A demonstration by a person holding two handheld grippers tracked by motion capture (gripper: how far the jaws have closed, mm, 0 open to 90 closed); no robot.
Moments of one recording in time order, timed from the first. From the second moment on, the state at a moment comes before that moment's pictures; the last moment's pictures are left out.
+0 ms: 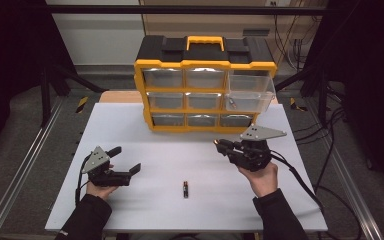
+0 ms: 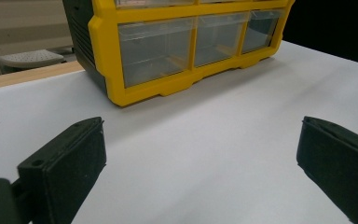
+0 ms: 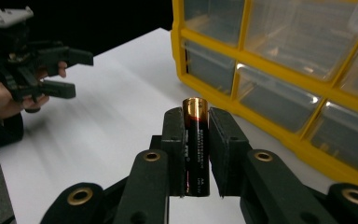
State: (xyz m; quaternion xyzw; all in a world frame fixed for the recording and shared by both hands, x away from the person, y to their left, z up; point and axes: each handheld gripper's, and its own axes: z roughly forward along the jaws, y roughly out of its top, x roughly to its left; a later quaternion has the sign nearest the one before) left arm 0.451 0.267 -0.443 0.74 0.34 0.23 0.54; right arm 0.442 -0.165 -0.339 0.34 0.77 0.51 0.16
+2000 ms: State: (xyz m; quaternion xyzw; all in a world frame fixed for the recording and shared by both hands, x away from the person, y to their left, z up) left arm 0.452 0.268 -0.444 0.74 0.34 0.22 0.54; right arm 0.527 -0.211 -0.223 0.43 0.70 0.49 0.30
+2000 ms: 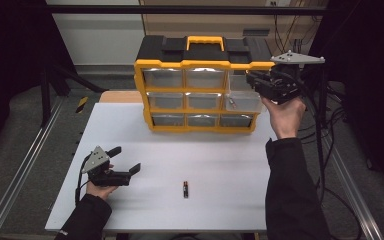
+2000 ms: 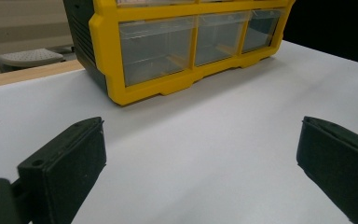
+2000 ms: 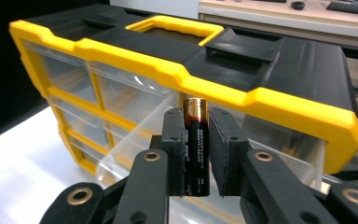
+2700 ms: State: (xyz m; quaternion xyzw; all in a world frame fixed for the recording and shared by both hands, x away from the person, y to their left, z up) left arm 0.452 0.268 -0.444 0.74 0.34 0.22 0.54; right arm 0.532 -0.217 -0.242 0.45 0.71 0.46 0.29
